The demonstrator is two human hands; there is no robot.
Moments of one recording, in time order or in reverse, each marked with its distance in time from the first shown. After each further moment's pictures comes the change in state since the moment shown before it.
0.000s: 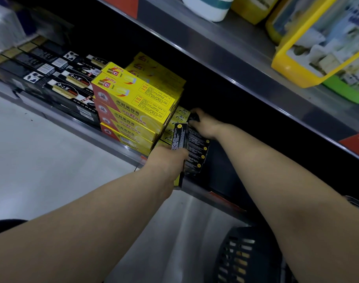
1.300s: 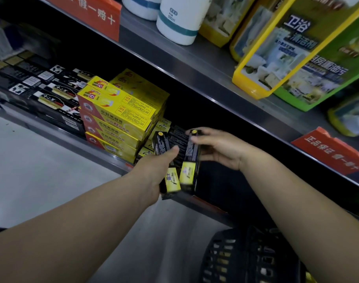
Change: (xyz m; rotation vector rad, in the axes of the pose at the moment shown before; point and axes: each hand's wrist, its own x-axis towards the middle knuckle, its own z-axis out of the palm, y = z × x) left_hand -0.001 -0.008 0.006 -0.182 -0.137 -0.084; right_hand -0.122 0.010 -0.052 0.903 -0.253 0.048
